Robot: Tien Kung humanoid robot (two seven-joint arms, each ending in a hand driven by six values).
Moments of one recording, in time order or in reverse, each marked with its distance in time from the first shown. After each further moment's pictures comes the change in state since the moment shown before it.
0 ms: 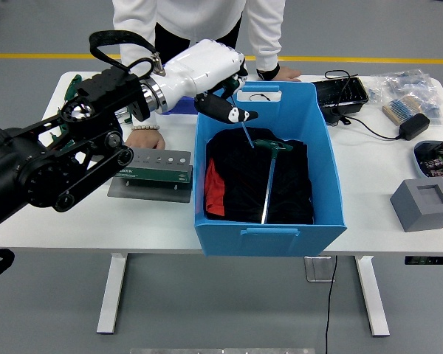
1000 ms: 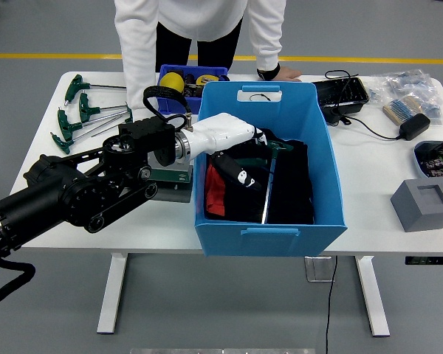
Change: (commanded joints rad) left arm 0.006 -0.081 0.148 0.194 -0.044 -0.091 -0.014; right arm -0.005 -0.007 0.057 0.000 -0.072 0.000 -0.012
